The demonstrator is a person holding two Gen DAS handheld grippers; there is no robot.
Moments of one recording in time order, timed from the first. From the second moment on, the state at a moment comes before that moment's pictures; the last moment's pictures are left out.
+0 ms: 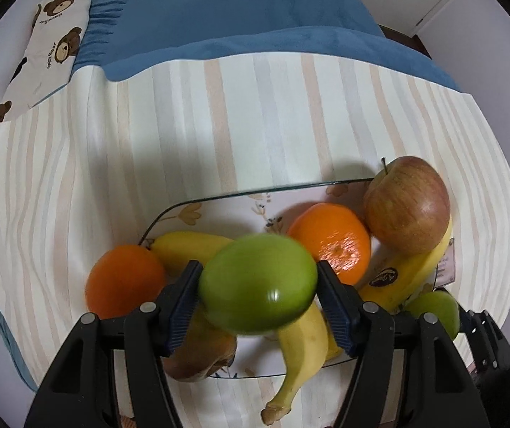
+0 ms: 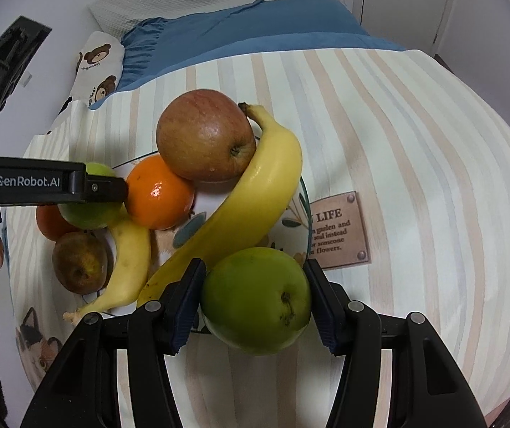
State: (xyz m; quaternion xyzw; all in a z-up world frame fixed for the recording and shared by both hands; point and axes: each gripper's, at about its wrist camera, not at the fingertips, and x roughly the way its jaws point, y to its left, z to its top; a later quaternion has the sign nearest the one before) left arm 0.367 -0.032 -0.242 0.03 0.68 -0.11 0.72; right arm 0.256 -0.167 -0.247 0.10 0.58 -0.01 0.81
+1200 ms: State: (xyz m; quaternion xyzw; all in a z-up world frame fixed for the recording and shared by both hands) left arm 0.294 0.037 -0.177 0.02 0.61 -0.06 0.79; right arm 0.237 -0.170 -0.187 0.13 0.56 -0.01 0.82
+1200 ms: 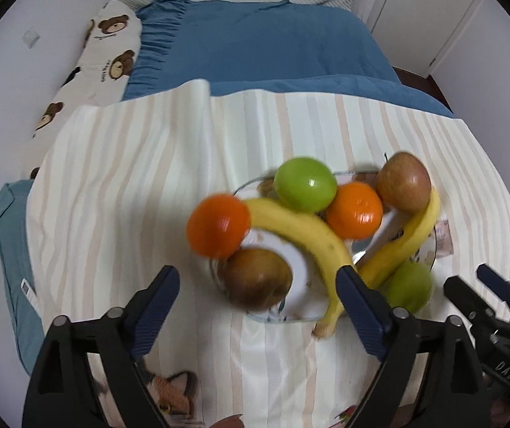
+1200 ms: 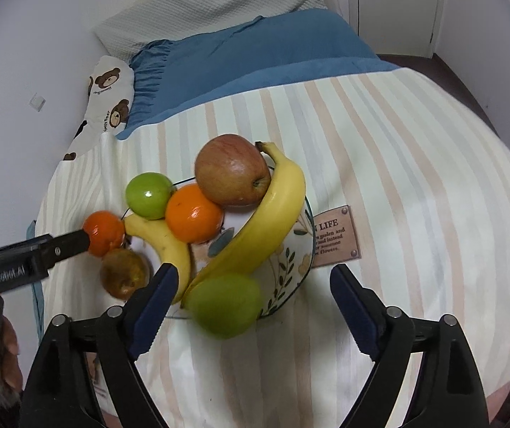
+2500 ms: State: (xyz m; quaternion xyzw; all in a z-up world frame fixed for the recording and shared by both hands) left arm 0.069 0.043 -0.014 0.01 0.44 -0.04 0.90; right arm 0.021 -0.139 0.016 0.02 0.39 -0.01 0.92
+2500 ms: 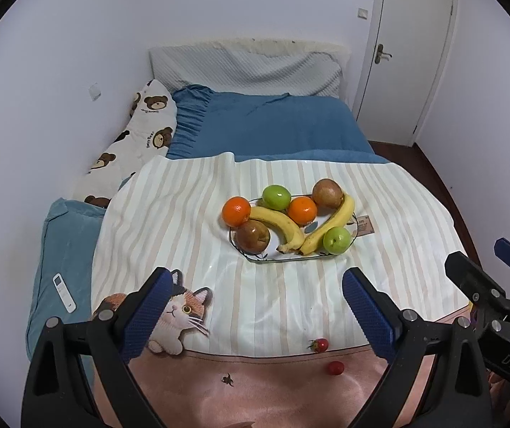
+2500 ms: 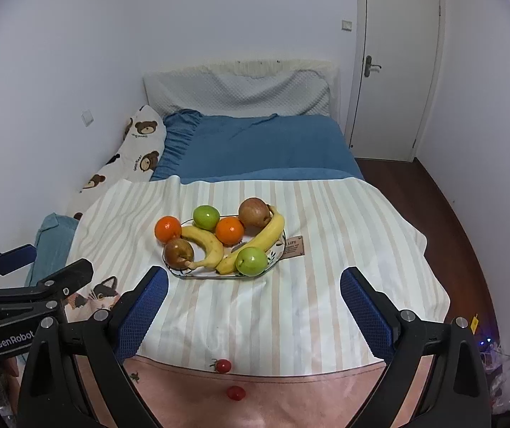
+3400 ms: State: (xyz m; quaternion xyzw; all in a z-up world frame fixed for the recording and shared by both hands) left arm 0.076 0.045 -0.168 0.10 0.58 0.02 0.81; right arm 0.027 -0.157 -0.199 0.15 0.61 0.04 0.78
